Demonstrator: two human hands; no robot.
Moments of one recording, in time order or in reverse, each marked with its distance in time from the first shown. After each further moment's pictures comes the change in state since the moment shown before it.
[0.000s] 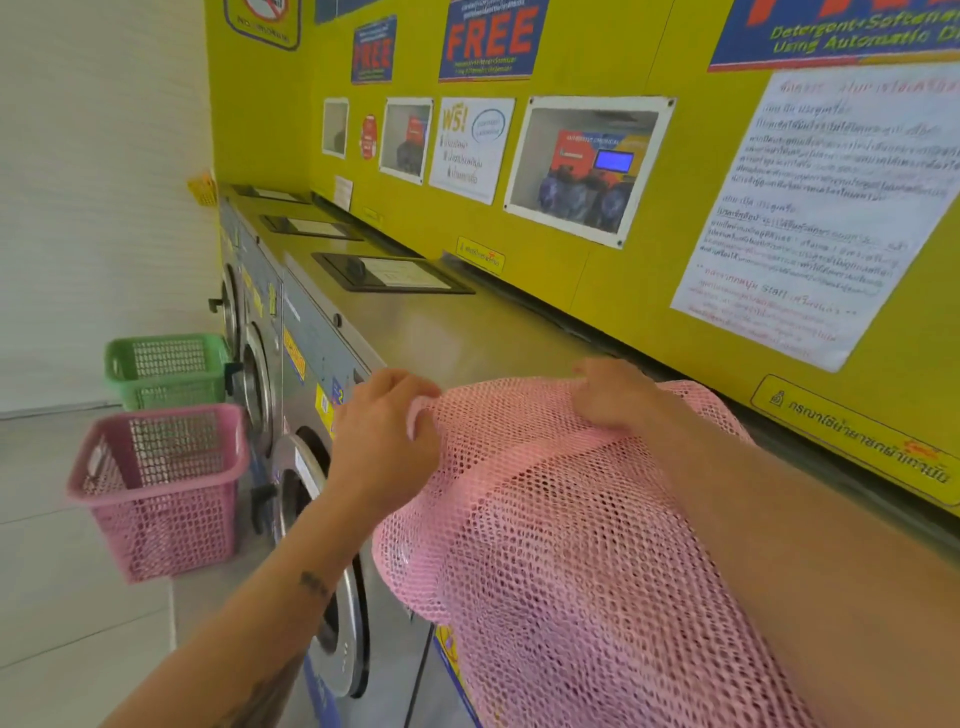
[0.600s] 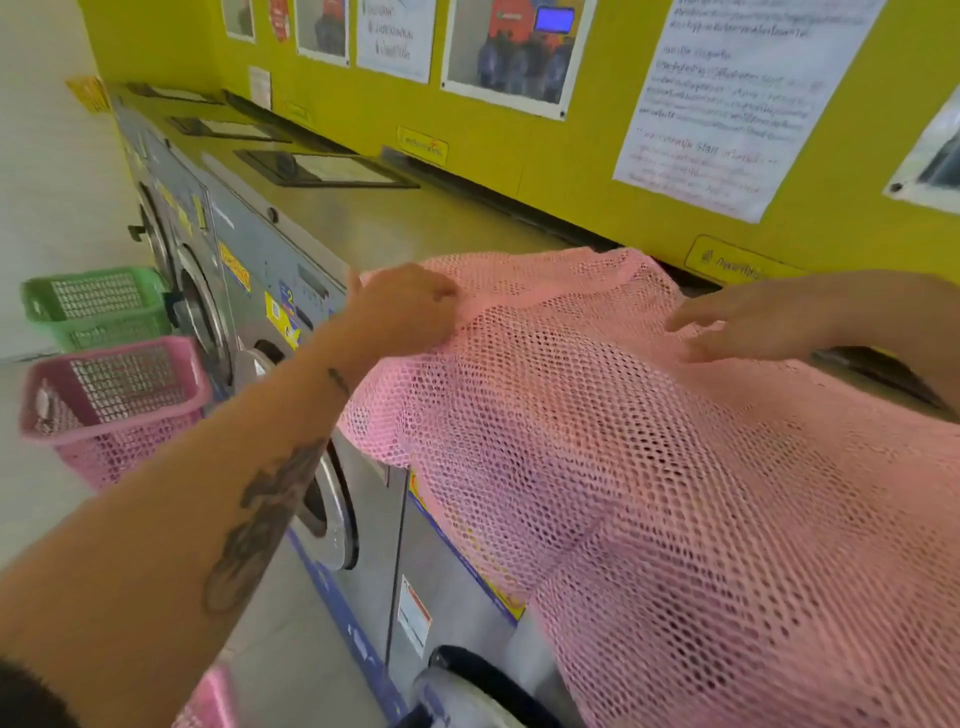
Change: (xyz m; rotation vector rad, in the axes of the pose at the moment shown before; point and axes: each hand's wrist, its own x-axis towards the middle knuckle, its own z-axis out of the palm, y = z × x) left_hand 0.008 0.056 0.012 0.289 -0.585 0.086; right_hand -0.176 0.092 -0.071 -0.217 -0.412 0.091
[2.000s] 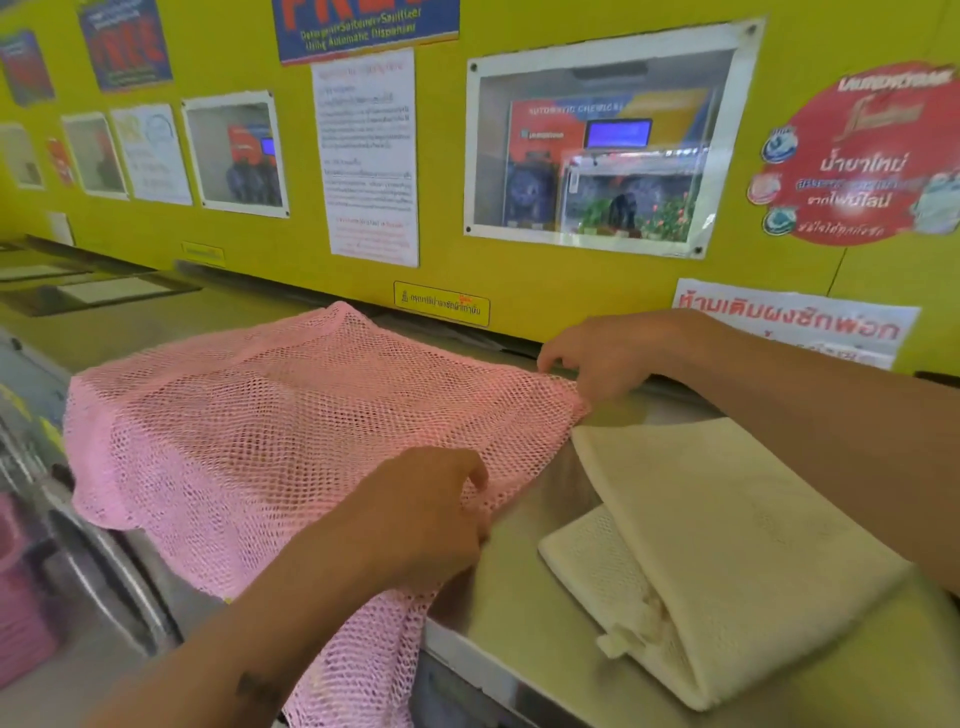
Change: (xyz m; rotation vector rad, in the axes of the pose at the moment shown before) left_hand -0.225 0.355 0.027 -0.058 -0.337 0.269; right_hand -0.178 0.202 0.078 0.014 0.098 -0.007
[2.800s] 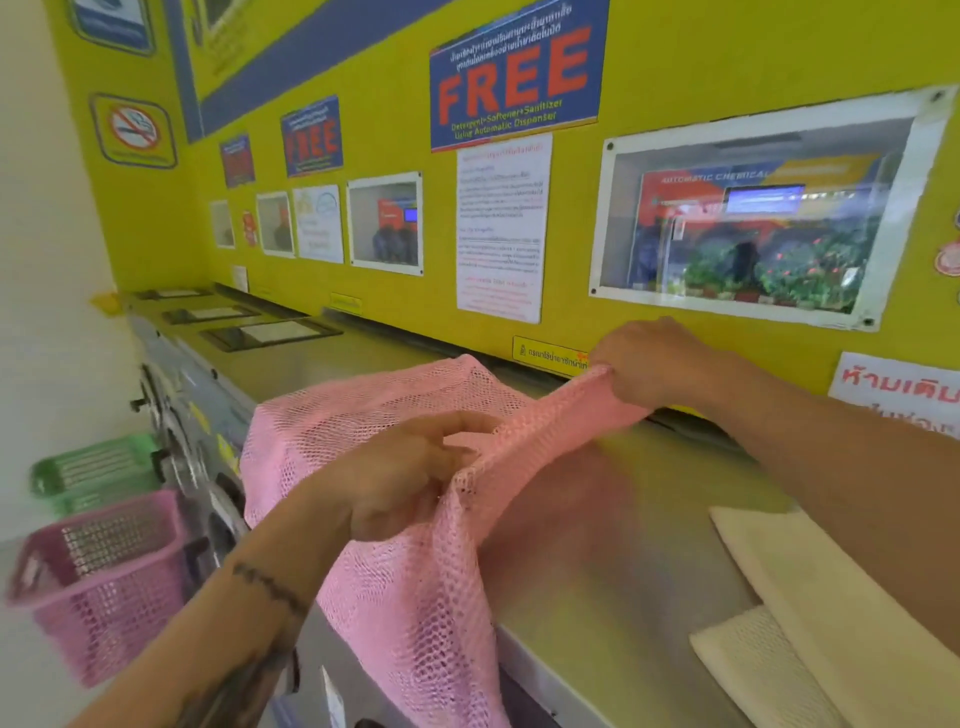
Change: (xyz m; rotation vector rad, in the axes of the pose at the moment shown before) left_hand 0.003 -0.104 -0.072 -1.295 -0.039 -0.106; right_hand 0.051 -0.058 -0.047 -0.244 0.494 -0.105
